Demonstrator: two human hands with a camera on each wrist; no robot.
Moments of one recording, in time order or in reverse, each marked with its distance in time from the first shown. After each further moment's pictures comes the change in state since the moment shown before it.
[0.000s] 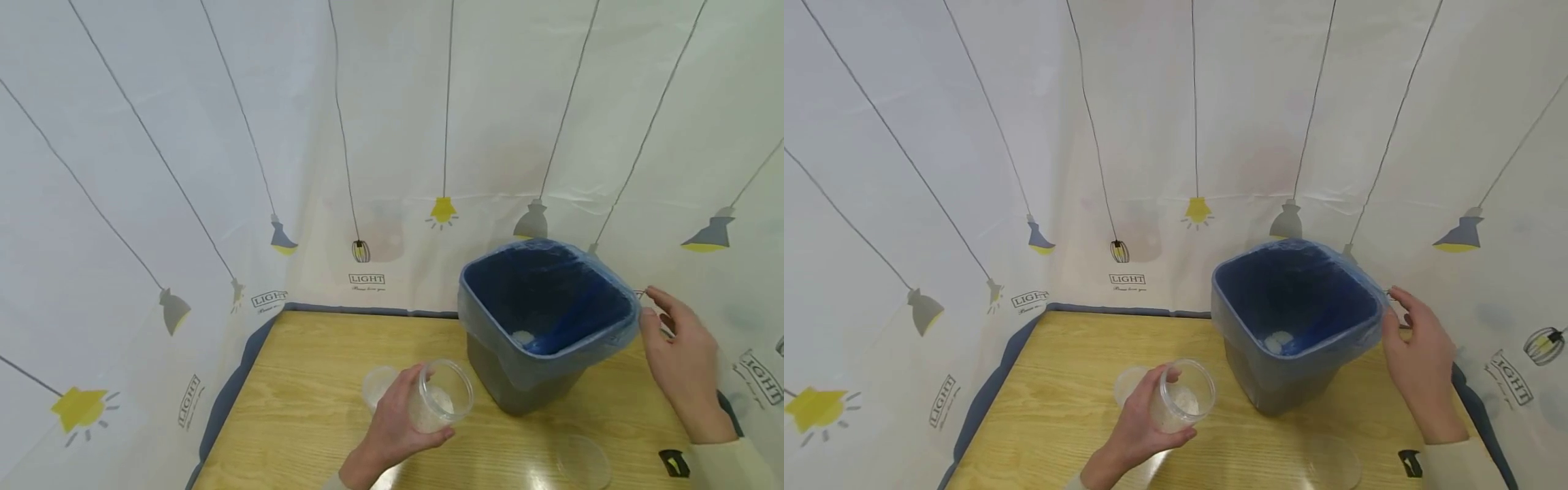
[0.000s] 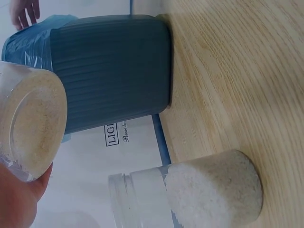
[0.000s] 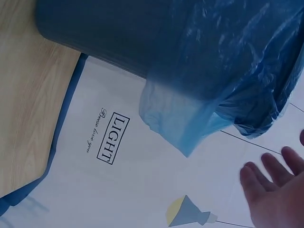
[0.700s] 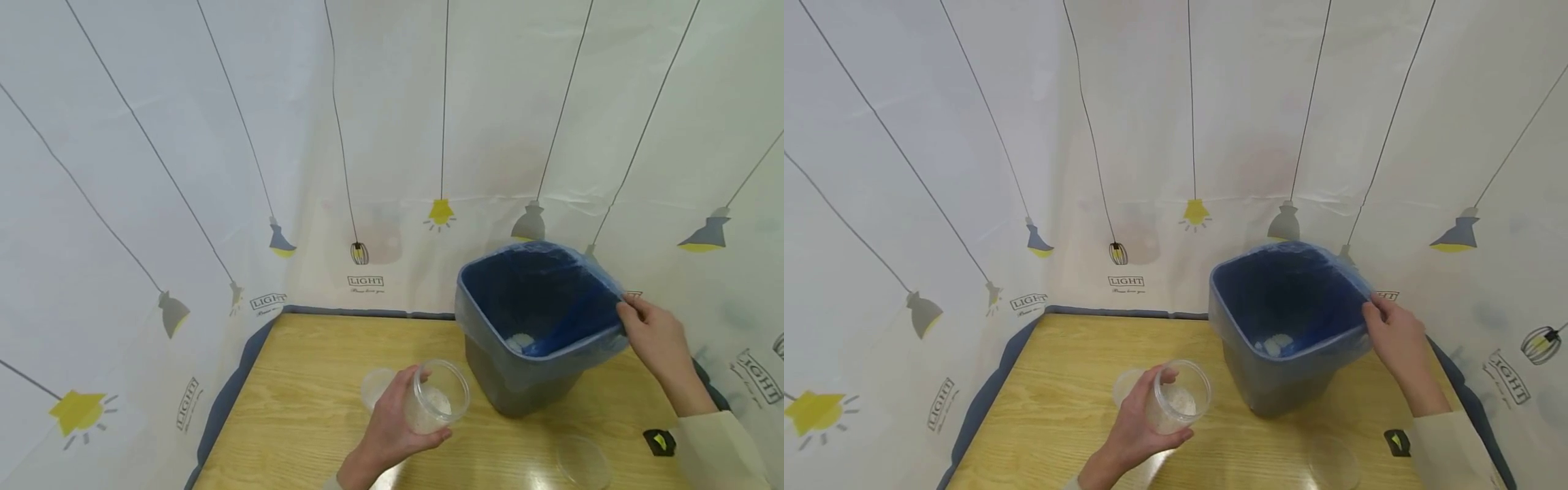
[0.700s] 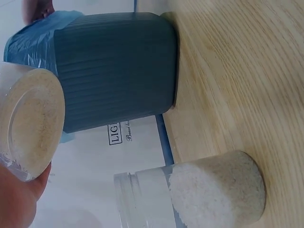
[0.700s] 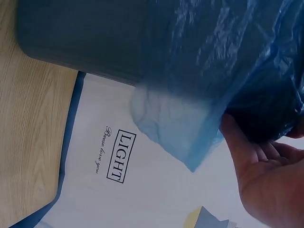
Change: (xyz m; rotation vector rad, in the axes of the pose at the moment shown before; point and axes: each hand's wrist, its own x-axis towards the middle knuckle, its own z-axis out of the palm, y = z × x) left_hand 0.001 0.000 -0.001 -0.048 0.025 0.013; right_hand 0.028 0.009 0.008 -0.089 -0.409 0.068
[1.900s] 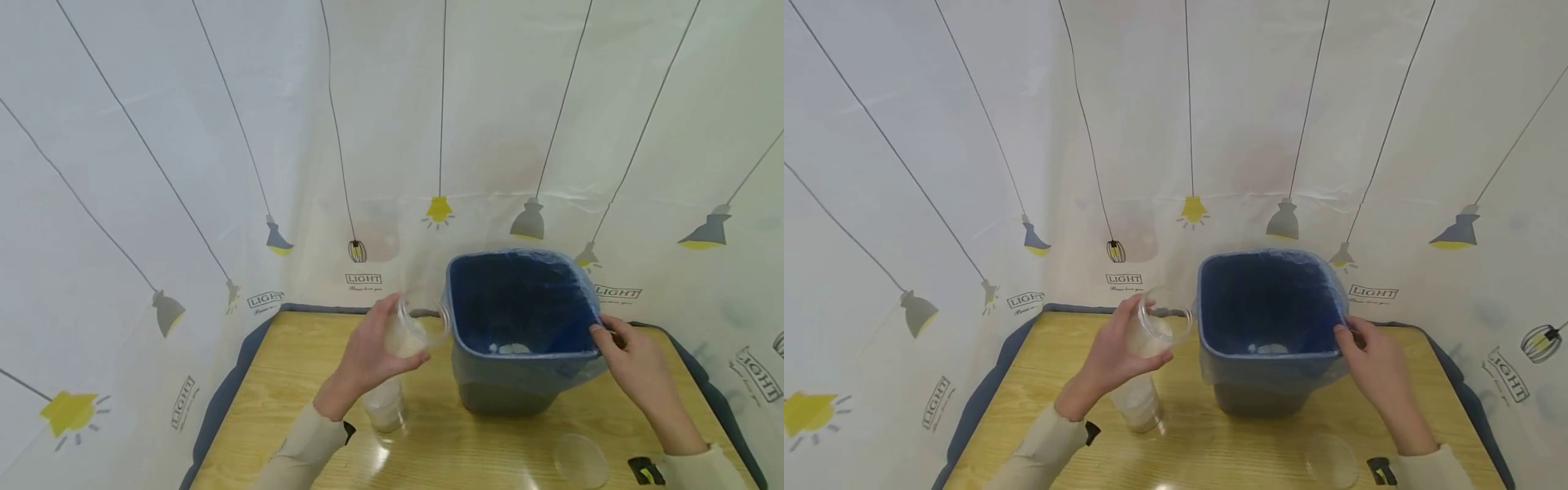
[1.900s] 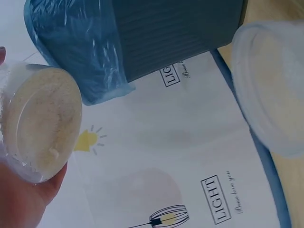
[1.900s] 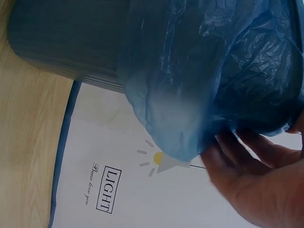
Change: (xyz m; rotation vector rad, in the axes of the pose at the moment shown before) left_hand 0.097 -0.011 -0.058 0.197 -0.036 0.043; right_hand -0.035 -0.021 0.025 0.033 -0.001 -0.031
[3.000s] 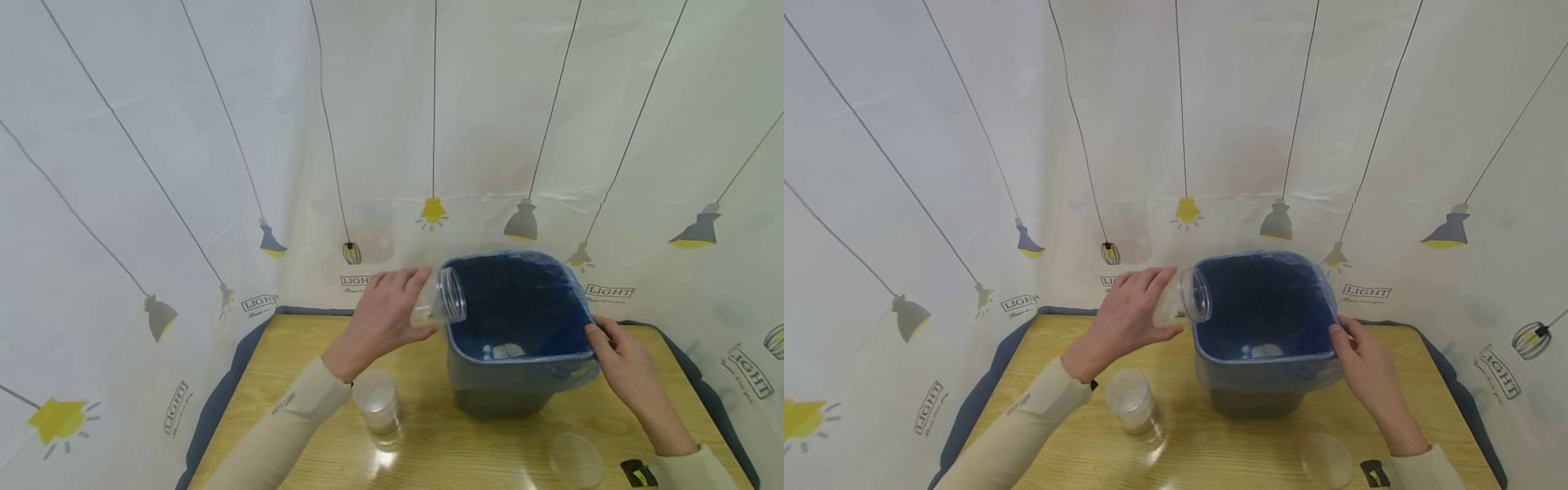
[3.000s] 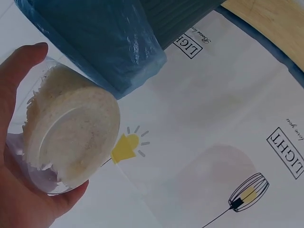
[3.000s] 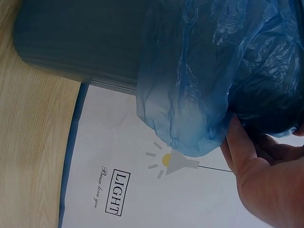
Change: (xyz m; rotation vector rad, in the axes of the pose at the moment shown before) left_hand 0.071 0.016 -0.004 0.479 -0.204 0.216; right_hand -0.003 0.007 0.004 0.051 0.009 -0.027
